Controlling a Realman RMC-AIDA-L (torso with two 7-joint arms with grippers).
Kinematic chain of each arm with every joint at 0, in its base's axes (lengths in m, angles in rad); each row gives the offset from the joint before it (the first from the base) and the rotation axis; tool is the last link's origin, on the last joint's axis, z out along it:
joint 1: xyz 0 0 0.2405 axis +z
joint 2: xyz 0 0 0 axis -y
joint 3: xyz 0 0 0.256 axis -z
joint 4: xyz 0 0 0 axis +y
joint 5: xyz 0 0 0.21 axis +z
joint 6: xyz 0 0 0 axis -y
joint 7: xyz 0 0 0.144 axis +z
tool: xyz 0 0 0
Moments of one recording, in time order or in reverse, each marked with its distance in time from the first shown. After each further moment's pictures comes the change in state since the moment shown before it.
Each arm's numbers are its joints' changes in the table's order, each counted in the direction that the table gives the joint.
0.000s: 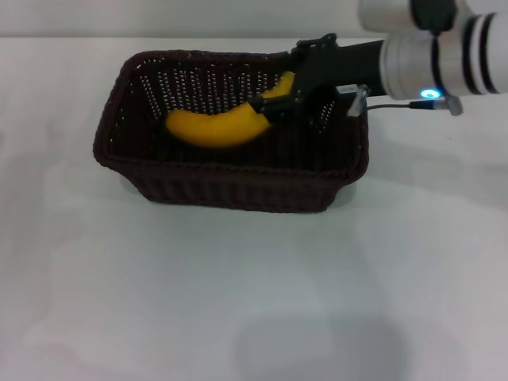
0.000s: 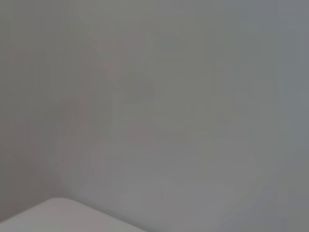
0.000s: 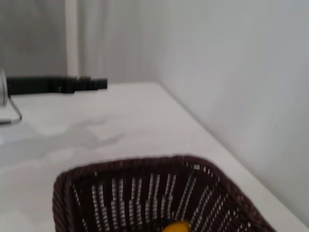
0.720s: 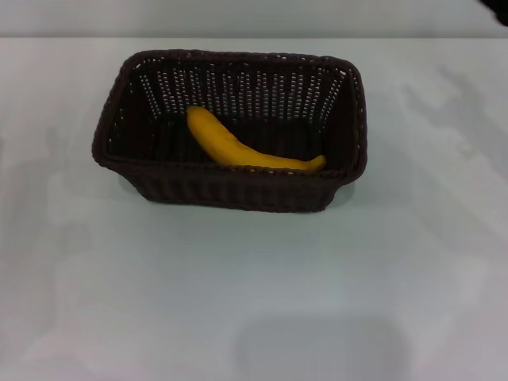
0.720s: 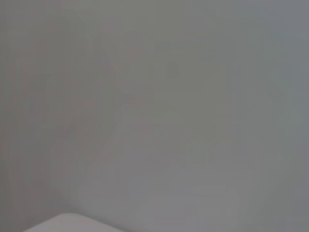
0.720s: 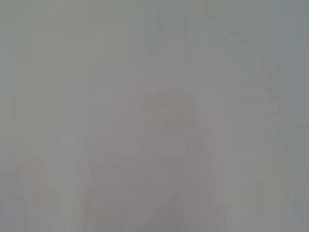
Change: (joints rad) left arm -0.007 0.005 -0.001 -0.110 -0.124 0.120 0.172; right arm -0.226 -0.001 -0.315 0.609 1.386 -0.250 -1.129
